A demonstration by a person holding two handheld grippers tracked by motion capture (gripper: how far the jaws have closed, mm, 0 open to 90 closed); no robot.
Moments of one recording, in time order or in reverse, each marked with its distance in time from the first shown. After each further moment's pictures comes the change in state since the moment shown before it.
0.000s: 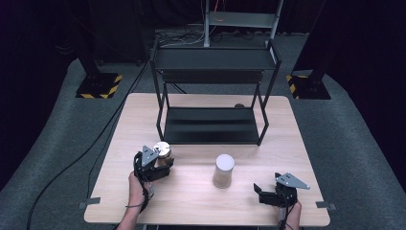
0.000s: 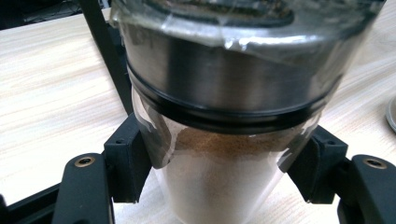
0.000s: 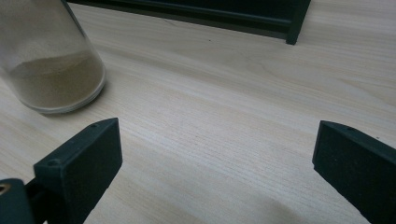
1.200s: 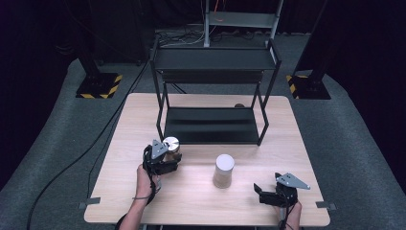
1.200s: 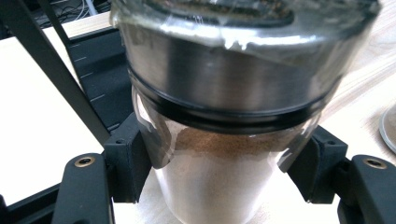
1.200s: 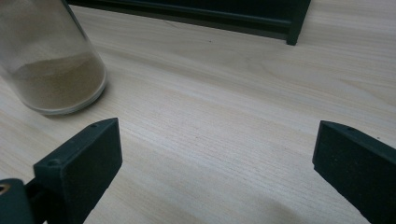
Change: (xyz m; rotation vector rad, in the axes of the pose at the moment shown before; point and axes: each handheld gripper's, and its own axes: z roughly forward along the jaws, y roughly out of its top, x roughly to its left) left arm -0.004 0.021 0.023 0.018 -0.040 0.041; right arm -0.001 -0.001 0.000 -0.004 0.005 0.008
